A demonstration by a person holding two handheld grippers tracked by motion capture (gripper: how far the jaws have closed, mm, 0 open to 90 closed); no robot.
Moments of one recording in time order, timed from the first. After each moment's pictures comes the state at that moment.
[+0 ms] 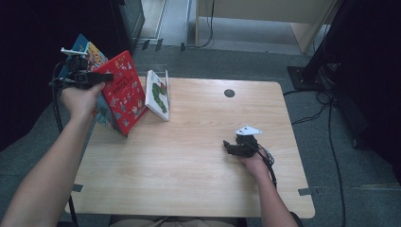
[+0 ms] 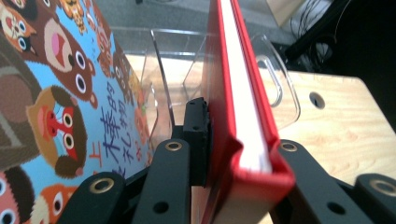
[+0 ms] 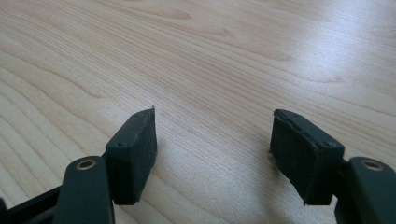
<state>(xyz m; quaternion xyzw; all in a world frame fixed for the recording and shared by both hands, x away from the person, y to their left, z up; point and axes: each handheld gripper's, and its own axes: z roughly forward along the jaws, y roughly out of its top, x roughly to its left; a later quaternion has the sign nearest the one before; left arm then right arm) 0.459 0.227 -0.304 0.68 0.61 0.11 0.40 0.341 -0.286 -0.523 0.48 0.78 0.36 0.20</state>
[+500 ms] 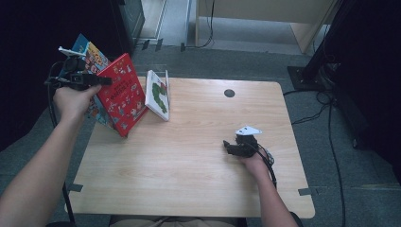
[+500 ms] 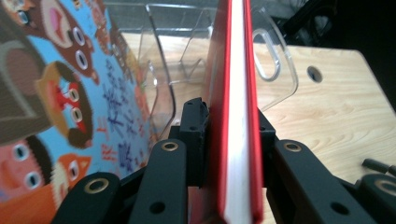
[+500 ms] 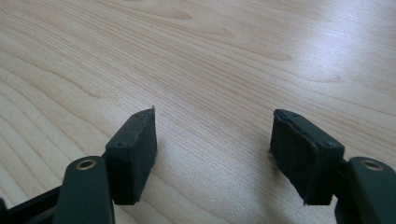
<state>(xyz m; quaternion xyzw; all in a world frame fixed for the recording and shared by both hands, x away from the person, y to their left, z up) 0.456 0.236 -0.299 0.71 0.60 0.07 0.37 0.341 -0.286 -0.523 0.48 0.78 0.36 0.20</state>
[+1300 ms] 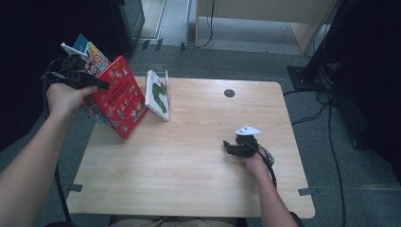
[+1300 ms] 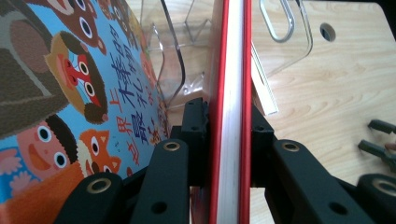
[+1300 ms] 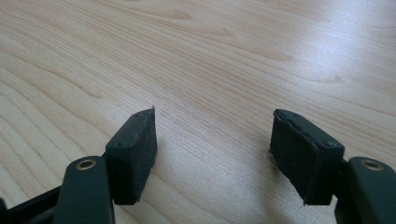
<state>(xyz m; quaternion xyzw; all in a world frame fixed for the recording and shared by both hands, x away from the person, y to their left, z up) 0.466 0.241 -0.294 0.74 0.60 0.03 0.30 0.341 -0.286 -0.522 0.48 0.78 0.36 0.20</state>
